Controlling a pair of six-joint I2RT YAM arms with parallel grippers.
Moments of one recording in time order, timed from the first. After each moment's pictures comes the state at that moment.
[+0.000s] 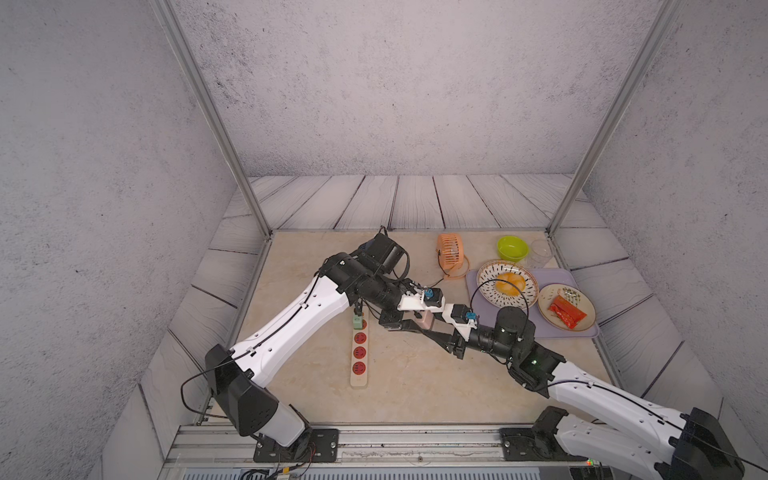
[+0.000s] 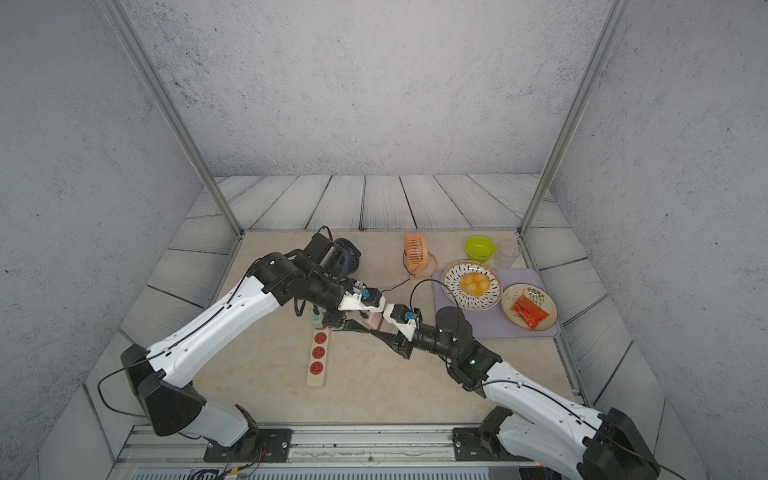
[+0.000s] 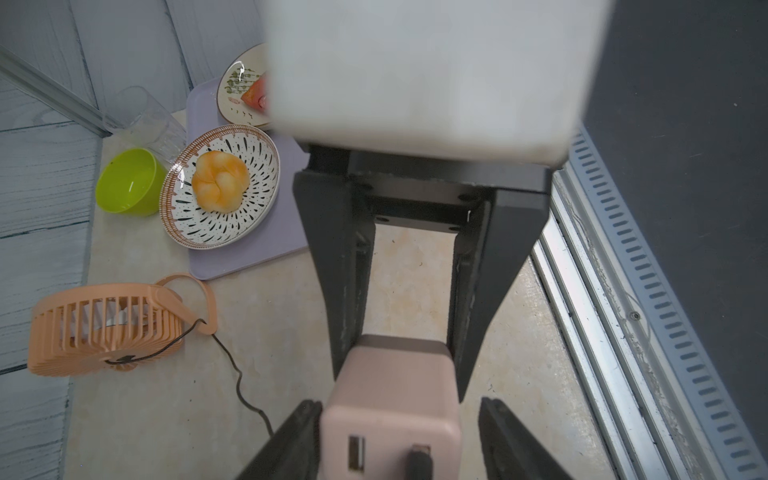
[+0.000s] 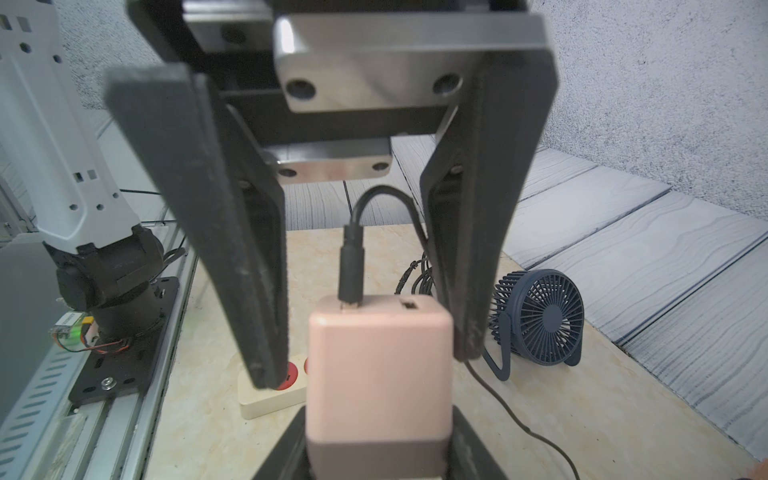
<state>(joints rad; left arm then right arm) -0.75 1.53 1.60 -1.10 0.59 1.00 0.74 0.97 0.51 0.32 -0.47 -0.20</state>
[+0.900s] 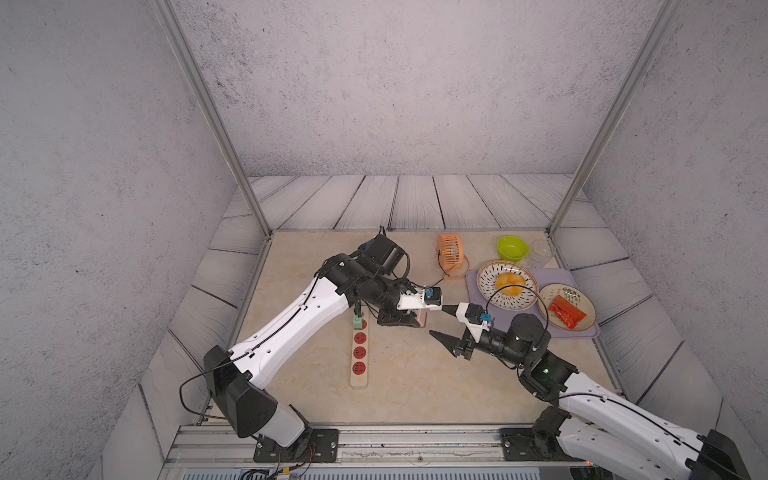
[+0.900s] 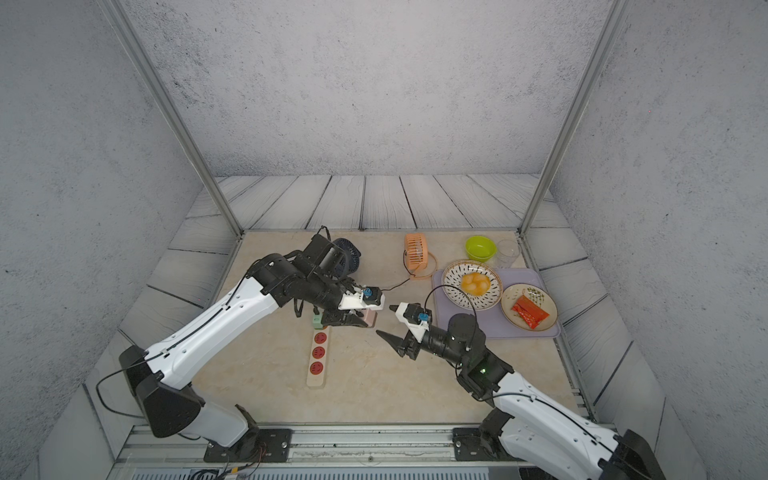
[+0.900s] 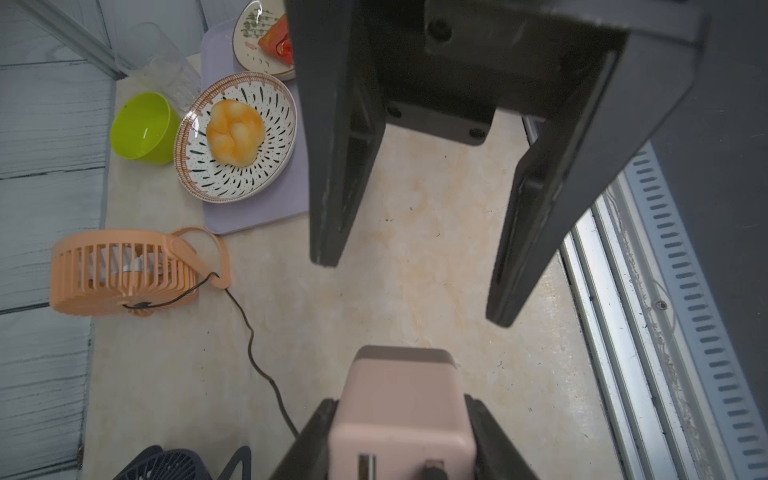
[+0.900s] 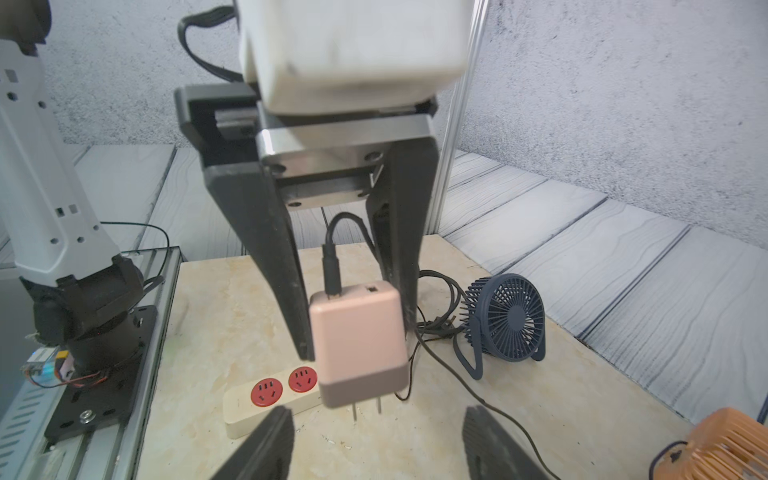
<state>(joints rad) -0.76 1.50 1.58 -1.11 0.44 0.93 0.73 0.82 0.44 0.32 -0.39 -0.15</state>
